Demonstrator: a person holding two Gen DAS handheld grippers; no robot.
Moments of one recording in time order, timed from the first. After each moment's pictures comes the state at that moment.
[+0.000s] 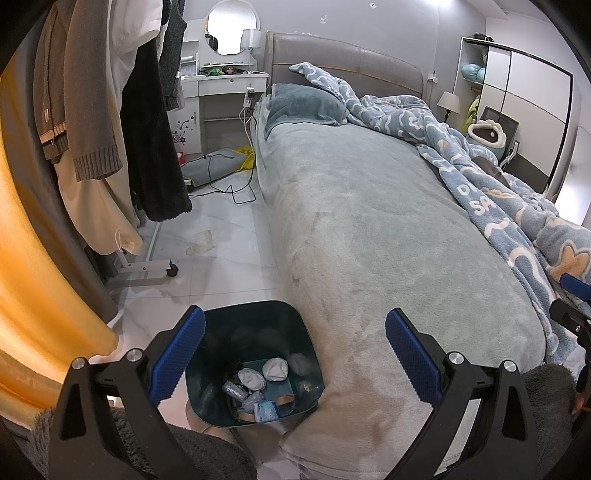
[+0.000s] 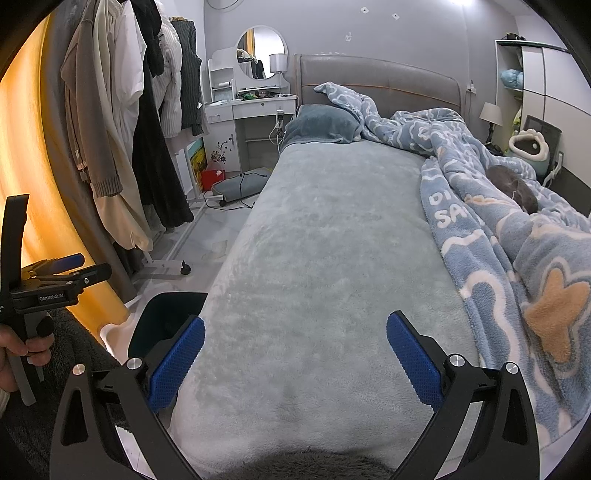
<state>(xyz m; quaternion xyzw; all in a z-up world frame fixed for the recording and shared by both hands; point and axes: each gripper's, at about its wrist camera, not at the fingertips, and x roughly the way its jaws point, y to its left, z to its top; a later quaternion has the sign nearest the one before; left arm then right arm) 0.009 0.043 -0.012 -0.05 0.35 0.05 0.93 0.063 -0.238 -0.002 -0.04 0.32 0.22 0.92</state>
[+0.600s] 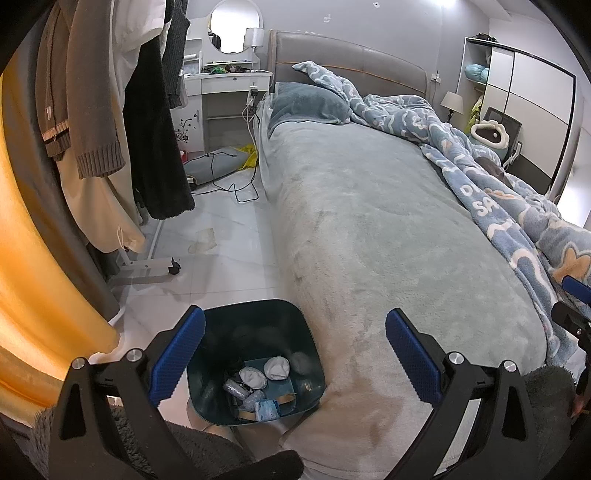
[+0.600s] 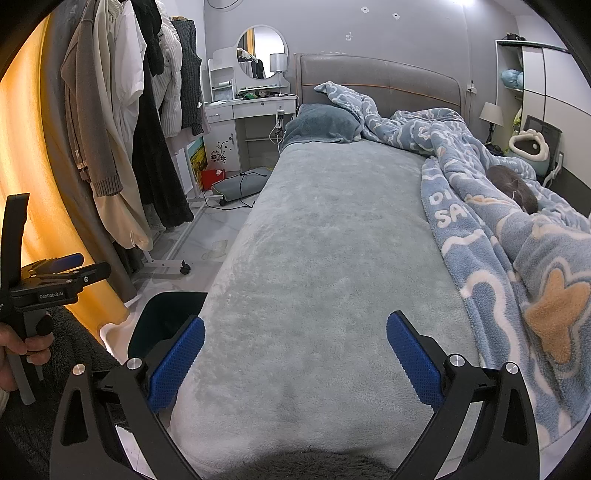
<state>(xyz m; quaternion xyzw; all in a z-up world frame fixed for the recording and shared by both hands) 0.009 0.042 -0.014 -0.06 0.36 0.06 0.93 0.064 -0.238 -0.001 -0.04 0.32 0.22 0.92</state>
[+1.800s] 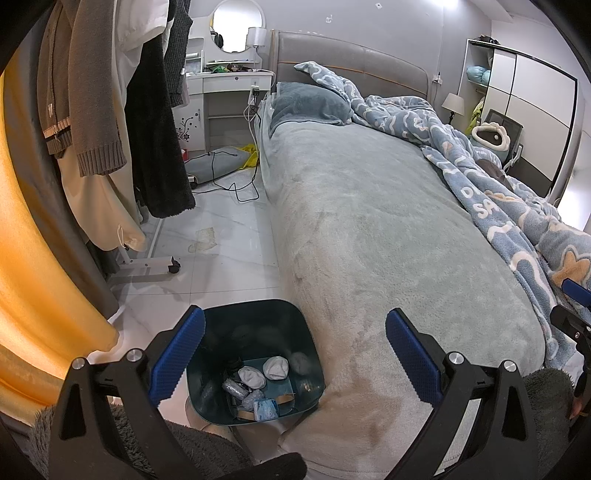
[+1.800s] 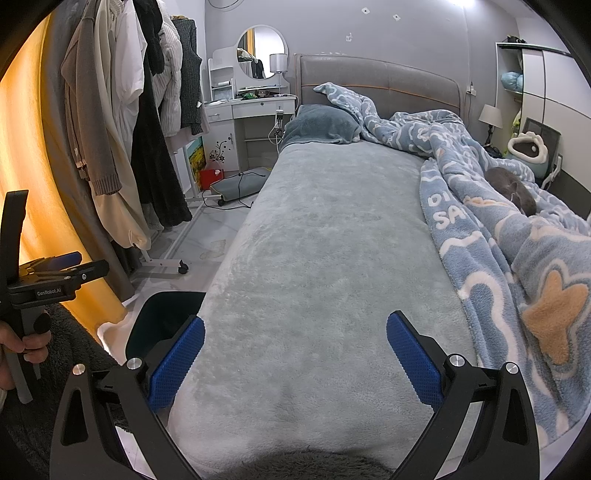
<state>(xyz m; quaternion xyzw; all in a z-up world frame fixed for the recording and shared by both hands) 0.010 0.045 -0.013 -0.06 0.36 0.06 0.93 0.065 -0.239 0.001 -0.05 0.31 0.21 0.92</state>
